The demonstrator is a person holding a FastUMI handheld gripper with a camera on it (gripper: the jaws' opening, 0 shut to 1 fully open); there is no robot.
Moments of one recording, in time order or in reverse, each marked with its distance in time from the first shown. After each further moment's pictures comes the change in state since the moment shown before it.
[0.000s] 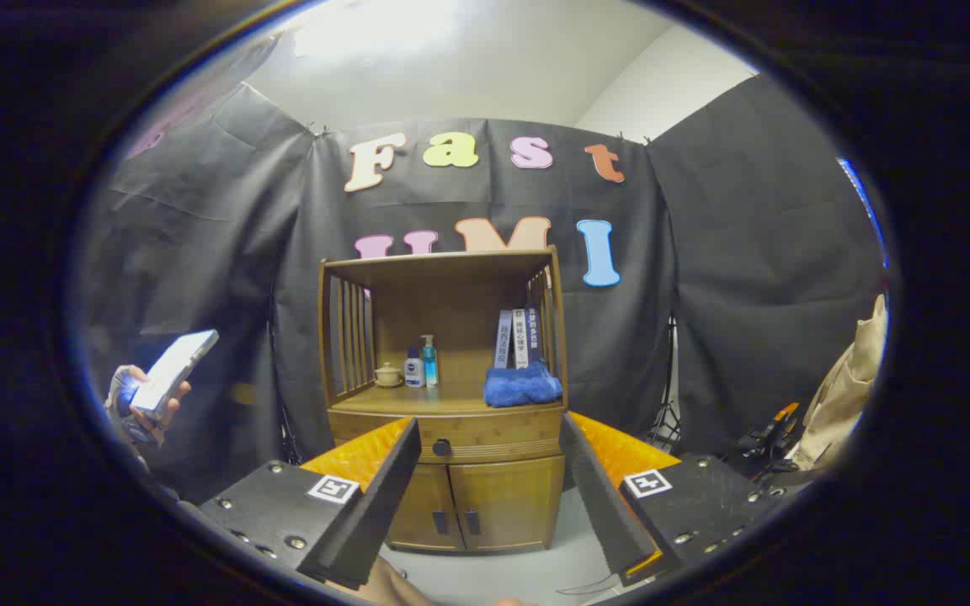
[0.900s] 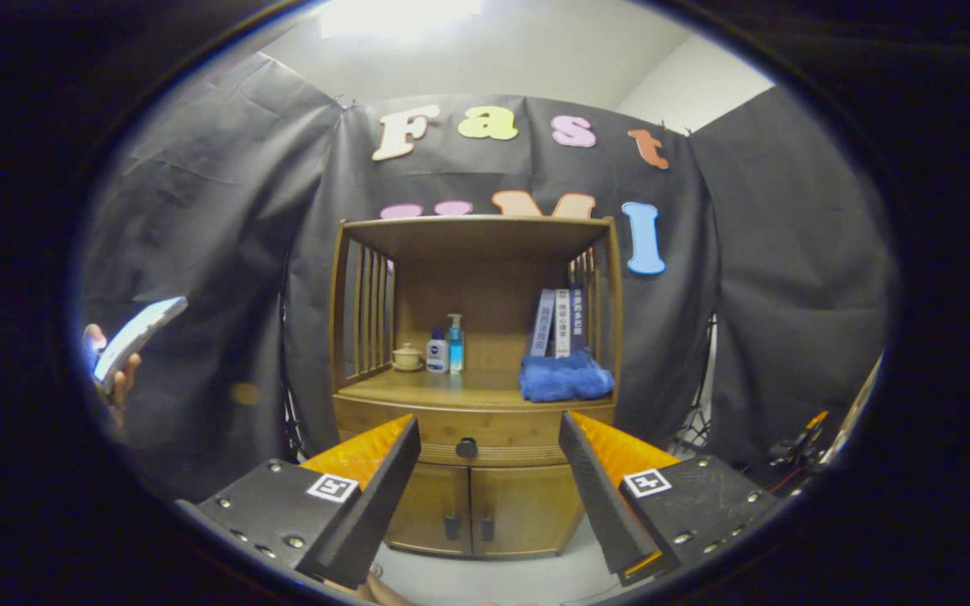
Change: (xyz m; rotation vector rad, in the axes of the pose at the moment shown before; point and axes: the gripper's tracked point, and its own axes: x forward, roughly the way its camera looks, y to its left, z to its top) arm 0.118 0.064 -0.057 -0.038 0.046 0.092
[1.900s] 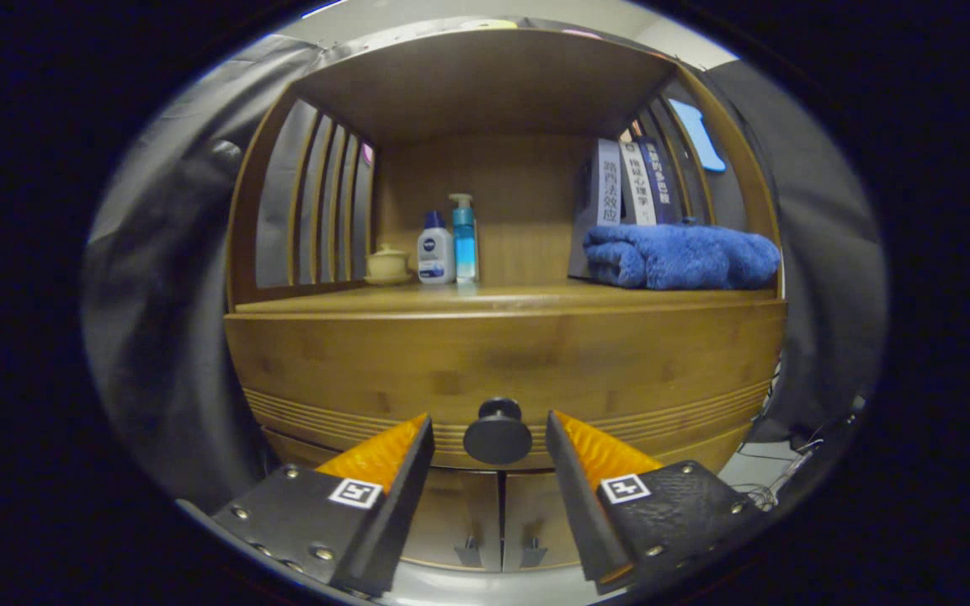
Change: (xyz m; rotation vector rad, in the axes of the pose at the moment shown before) arm 0.248 0.034 -0.205 0.025 0.205 0.021
